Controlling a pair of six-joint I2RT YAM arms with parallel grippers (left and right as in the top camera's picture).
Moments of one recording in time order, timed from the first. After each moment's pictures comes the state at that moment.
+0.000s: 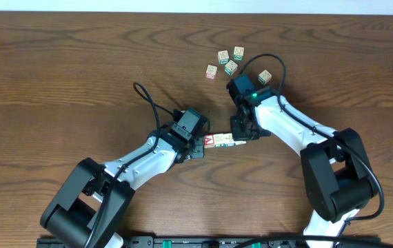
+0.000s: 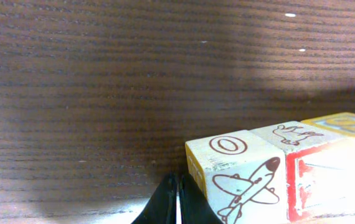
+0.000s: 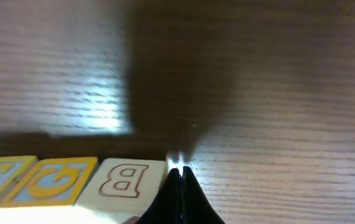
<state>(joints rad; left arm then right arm) -0.64 1.71 0.84 -0.32 0.02 -0.66 0.47 1.92 1.22 -0.82 0.04 0.40</state>
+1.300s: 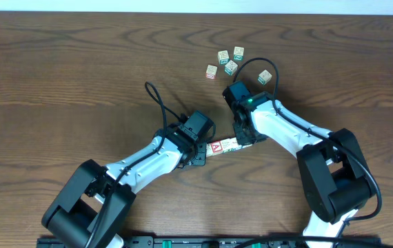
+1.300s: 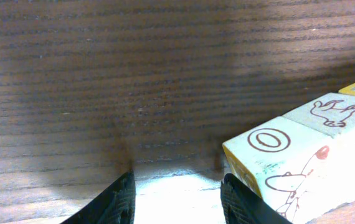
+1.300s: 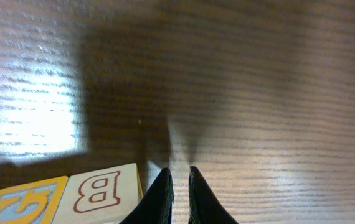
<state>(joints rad) -0.68 1.71 0.88 -0.49 0.02 -0.58 0.50 1.92 1.20 -0.83 0.24 0.30</state>
